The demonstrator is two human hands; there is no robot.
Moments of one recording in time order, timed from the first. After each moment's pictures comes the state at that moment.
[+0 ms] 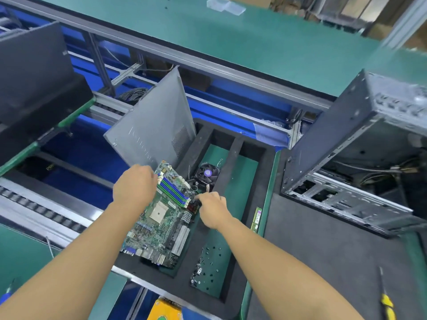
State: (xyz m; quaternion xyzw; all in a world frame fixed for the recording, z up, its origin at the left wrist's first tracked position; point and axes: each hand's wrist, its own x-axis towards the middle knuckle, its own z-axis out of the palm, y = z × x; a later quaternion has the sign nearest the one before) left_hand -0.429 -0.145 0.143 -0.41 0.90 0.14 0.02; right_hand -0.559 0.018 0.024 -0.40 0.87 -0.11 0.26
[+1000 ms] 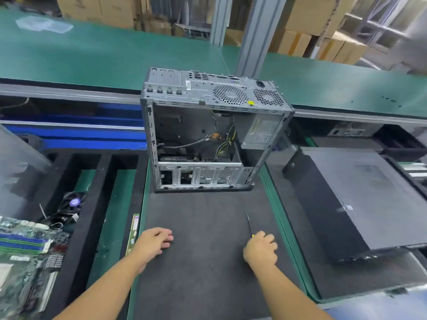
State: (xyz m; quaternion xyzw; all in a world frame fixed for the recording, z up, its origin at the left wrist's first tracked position) left_hand -0.550 0.178 0.048 -0.30 0.70 0.62 0.17; right_hand -0.598 0.468 0.040 0.21 0.96 -0.02 0.17
